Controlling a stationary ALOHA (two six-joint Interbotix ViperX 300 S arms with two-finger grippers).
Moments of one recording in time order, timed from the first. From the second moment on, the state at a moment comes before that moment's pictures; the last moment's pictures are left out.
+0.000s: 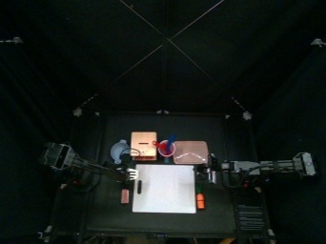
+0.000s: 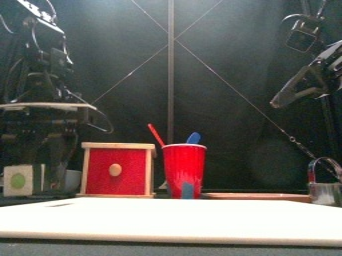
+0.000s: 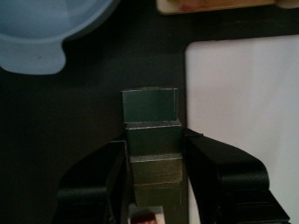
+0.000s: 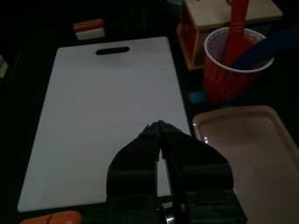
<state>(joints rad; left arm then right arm) -0.20 -0.10 0.76 0.34 0.89 -1.89 -0.06 -0.81 1.23 0.04 -0.01 0.01</state>
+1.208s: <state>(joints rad) -0.22 0.33 0.10 0.35 0.94 -1.79 -0.06 -0.83 1.18 0.06 0.11 0.01</state>
